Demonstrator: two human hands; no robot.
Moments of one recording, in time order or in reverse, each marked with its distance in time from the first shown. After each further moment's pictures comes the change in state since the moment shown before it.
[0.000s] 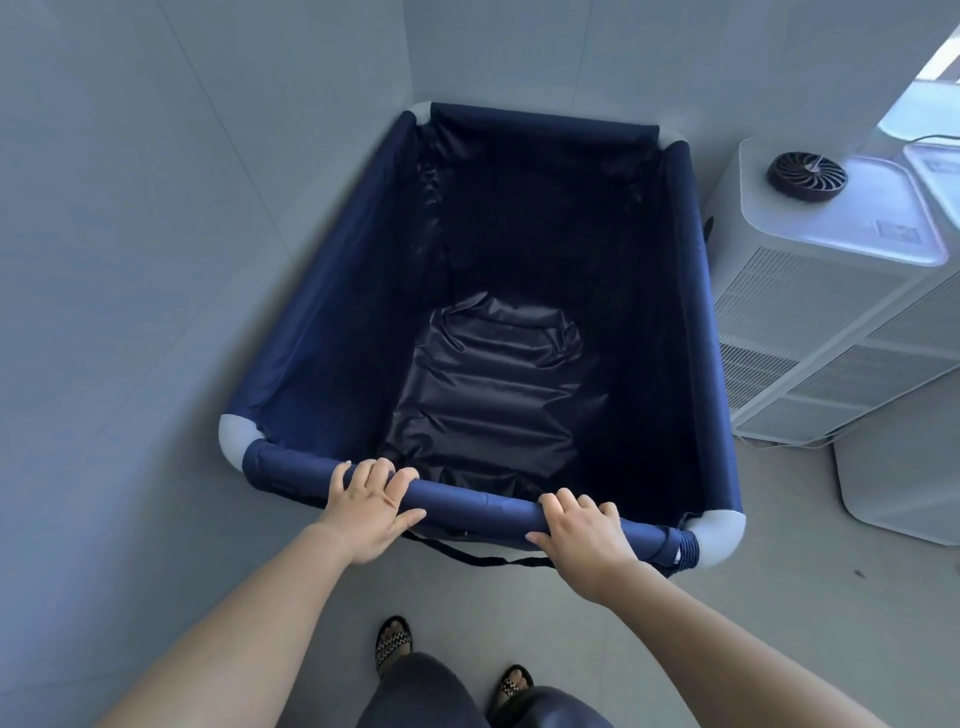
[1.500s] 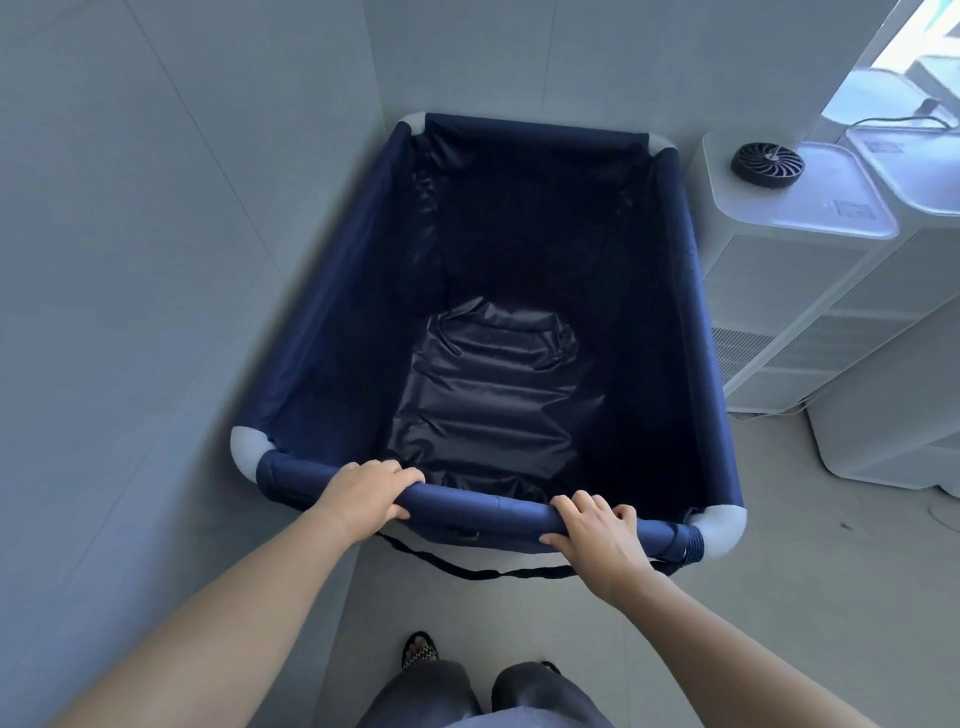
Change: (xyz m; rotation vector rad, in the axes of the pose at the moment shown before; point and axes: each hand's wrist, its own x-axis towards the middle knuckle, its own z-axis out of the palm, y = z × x) left_hand 0.018 -0.062 -0.039 0.041 0.079 0.276; right_hand -0.002 -0.046 -0.006 0.174 0.064 0.189
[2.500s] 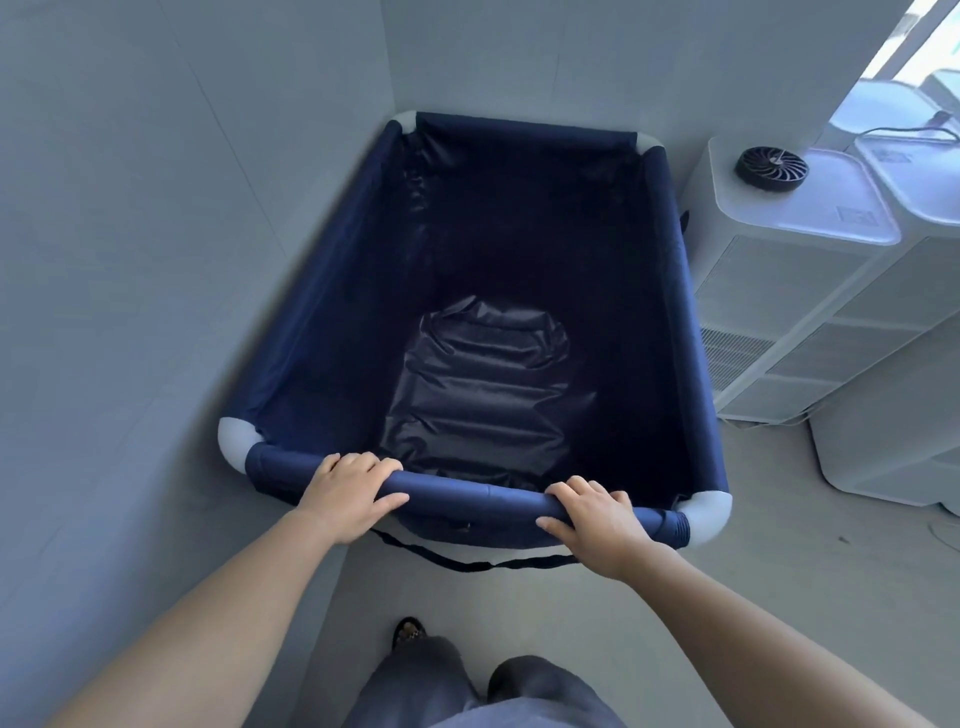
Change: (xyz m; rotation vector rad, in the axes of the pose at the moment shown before) left_hand -0.025 0.018 0.026 -0.013 0.034 -0.186; right_hand -0.004 0.032 0.001 0.085 -0.060 -0.096
